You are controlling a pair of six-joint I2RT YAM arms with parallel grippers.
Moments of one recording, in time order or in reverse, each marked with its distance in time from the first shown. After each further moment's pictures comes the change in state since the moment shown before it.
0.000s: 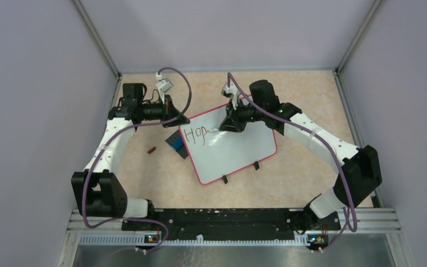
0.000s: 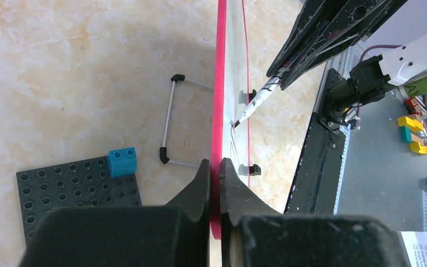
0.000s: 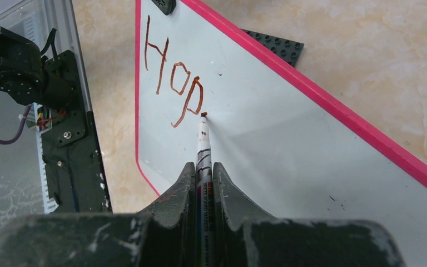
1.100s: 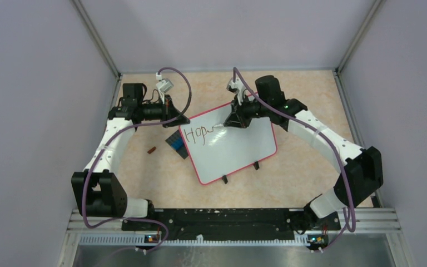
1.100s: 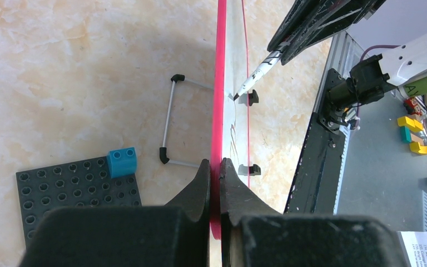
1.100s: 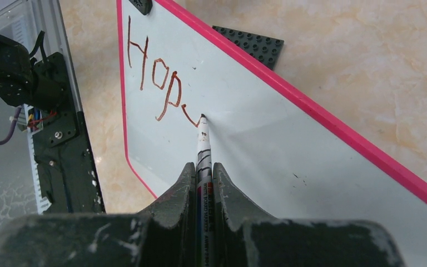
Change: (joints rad) left arm 0.000 0.000 0.000 0.000 0.000 0.000; right arm -0.055 -0.006 0.033 -0.064 -0.013 -0.032
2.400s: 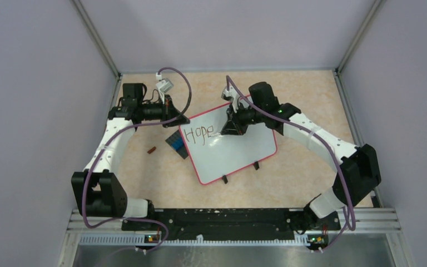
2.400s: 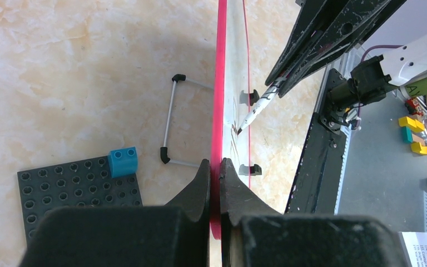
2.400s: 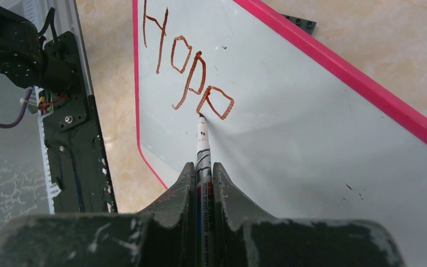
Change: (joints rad) left arm 0.000 0.000 0.000 0.000 -0.003 0.001; right arm 0.052 0.019 -0.046 0.017 -0.006 0.001
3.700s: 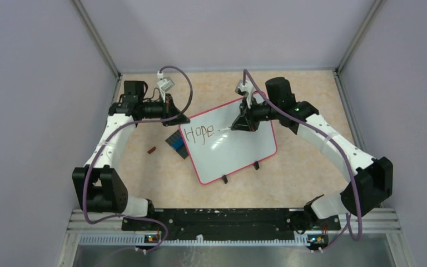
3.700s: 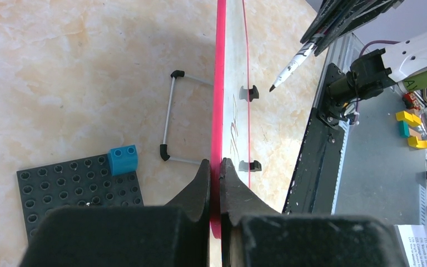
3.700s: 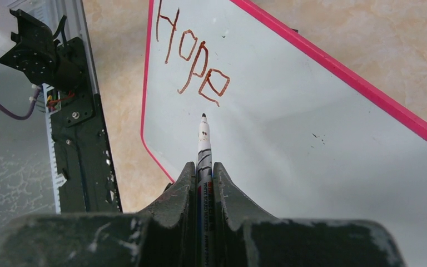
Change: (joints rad) left arm -0.002 0.032 0.044 -0.066 -0.001 0.047; right arm -0.098 -0.114 0.000 -0.088 -0.070 -0.051
